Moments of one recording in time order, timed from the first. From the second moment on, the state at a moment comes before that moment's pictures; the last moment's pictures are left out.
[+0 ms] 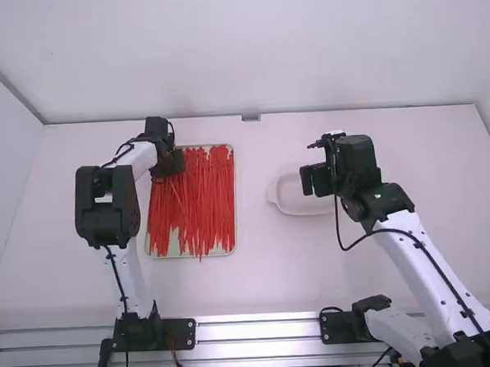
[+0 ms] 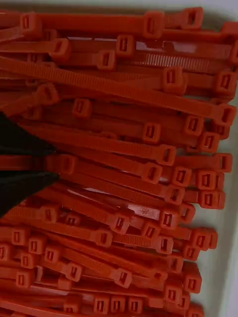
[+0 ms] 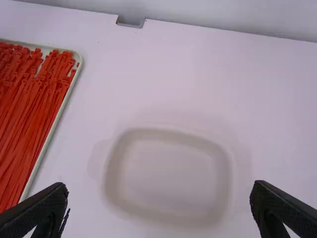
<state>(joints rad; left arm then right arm) 0.04 2.14 1.48 -0.53 0.04 -0.17 0.27 1.17 0.96 -0.55 -0.01 0.02</state>
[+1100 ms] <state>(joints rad) 0.04 2.08 1.48 -0.39 0.06 -0.26 0.27 1.17 0.96 -0.55 -0.02 0.02</state>
